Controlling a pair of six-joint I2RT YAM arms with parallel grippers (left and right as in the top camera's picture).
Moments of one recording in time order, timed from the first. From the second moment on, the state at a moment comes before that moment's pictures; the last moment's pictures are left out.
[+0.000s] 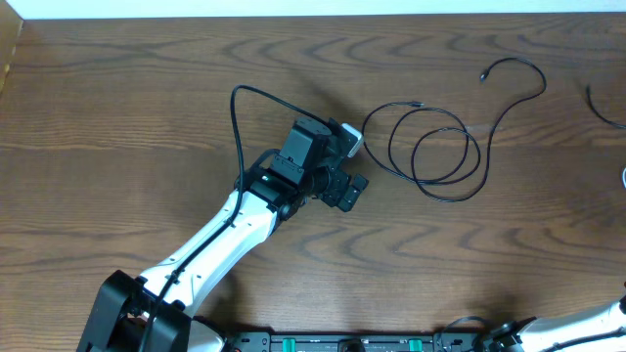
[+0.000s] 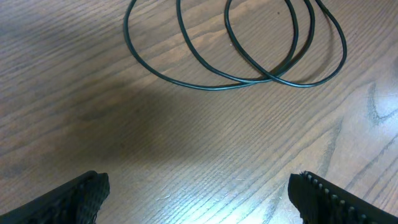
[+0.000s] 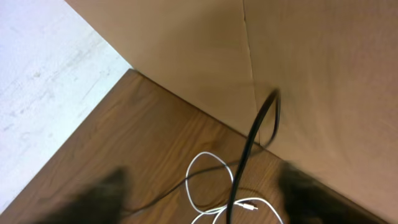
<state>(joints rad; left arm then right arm) -0.56 1.50 0.95 -0.30 0.25 0.01 -1.03 1.93 1.97 -0.65 -0.27 0.18</state>
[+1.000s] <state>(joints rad) -0.56 1.50 0.95 -0.31 0.25 0.01 -0.56 1.93 1.97 -1.27 -0.34 0.35</state>
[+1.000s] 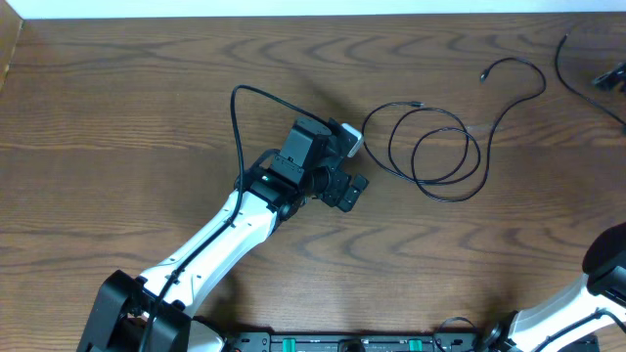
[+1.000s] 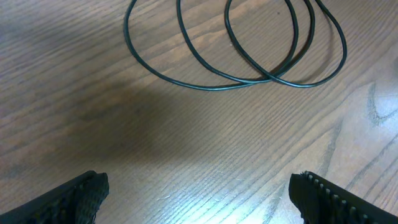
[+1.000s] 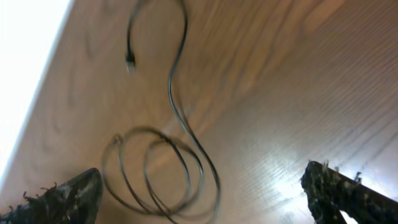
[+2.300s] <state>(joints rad) -0.56 1.50 0.95 -0.28 0.25 -0.06 -0.05 1.94 1.30 -0.90 -0.25 0.18</state>
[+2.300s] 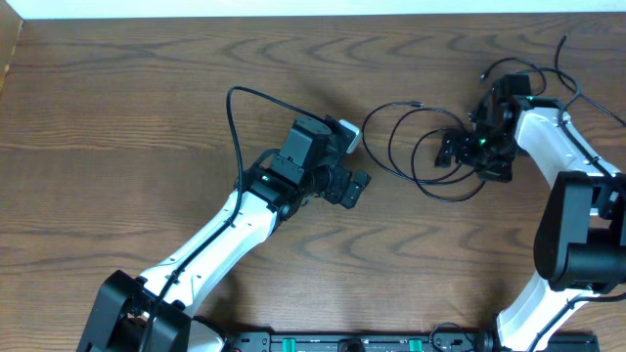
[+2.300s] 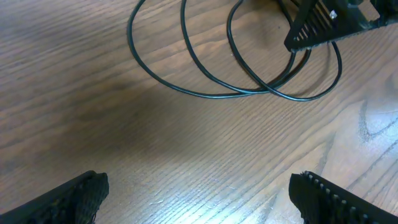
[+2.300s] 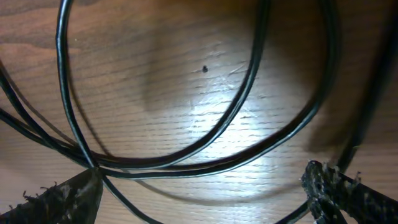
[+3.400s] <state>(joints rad) -0.56 1.50 0.95 -0.29 0.25 -0.07 -0.02 1.86 1.08 -0.72 -0.43 1.04</state>
